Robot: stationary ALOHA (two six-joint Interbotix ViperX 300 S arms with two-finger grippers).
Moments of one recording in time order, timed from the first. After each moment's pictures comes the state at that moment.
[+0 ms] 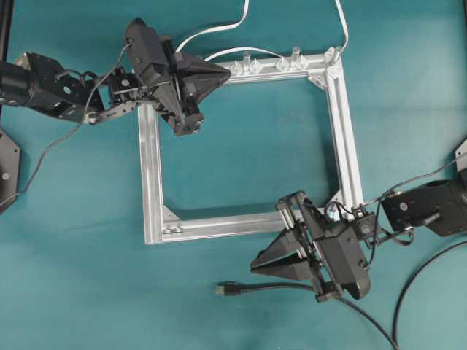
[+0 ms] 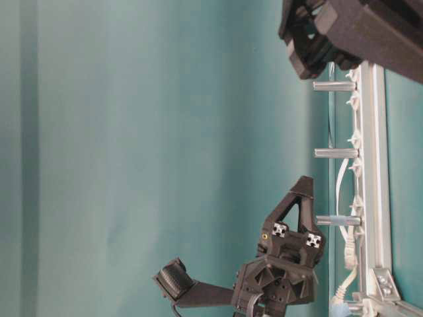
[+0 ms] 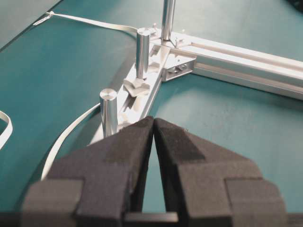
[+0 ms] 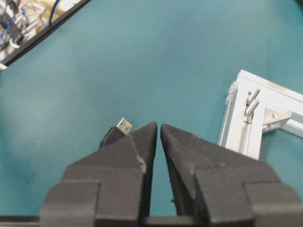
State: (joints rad) left arm 0.28 0.16 0.84 -0.11 -0.78 0.00; right arm 0.28 0.16 0.83 -0.11 -0.78 0.00
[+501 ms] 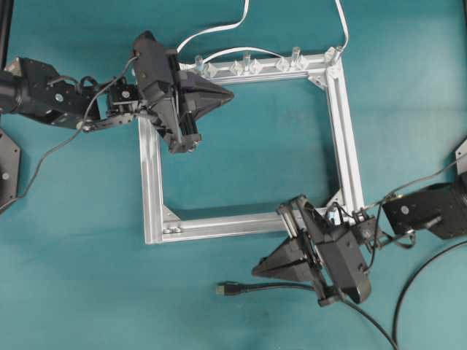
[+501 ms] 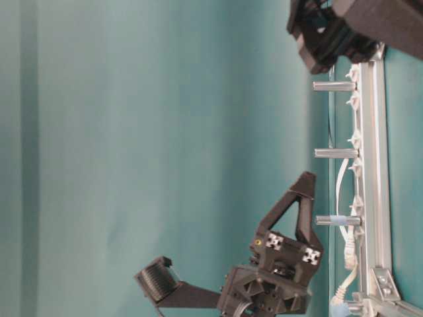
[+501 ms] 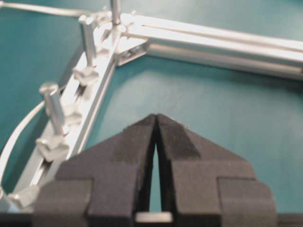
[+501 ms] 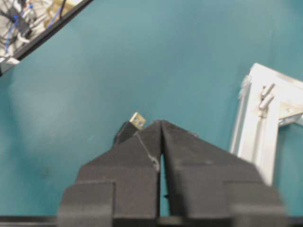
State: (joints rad) left arm 0.21 0.08 0.83 -0.06 -0.63 -0.01; right arm 0.30 0.16 0.83 -0.09 -0.75 0.01
